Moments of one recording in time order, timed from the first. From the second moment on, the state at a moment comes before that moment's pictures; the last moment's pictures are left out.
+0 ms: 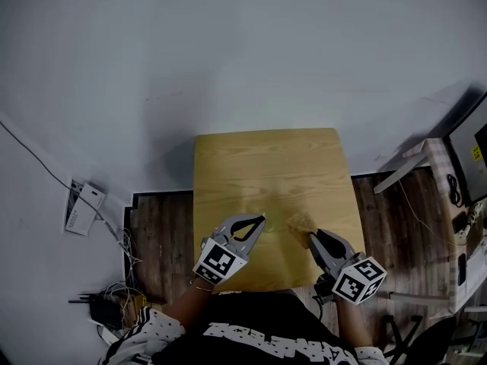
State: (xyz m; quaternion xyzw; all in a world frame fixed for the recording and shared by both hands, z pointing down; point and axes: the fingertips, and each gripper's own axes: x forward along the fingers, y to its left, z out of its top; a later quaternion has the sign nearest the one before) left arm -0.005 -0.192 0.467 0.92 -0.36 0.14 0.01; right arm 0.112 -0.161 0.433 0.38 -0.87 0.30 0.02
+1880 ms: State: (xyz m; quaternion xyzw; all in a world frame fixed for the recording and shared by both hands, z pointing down) left arm -0.032 -0.180 0.451 0.90 -0.40 0.17 0.01; right arm 0.090 -0.162 0.429 0.34 -0.90 0.28 0.03
